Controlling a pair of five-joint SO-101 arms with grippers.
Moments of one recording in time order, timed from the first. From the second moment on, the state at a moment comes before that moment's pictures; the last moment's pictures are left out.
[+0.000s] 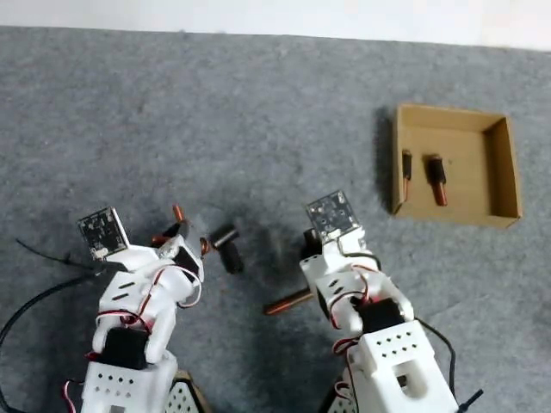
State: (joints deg) left arm 2.8 -102.5 96.0 43.9 38.7; right arm -23.8 -62.8 81.8 30.2 12.7
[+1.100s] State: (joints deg) left arm 0.1 -47.3 76.8 39.7 36.6; right arm -23.8 -62.8 81.8 30.2 12.7
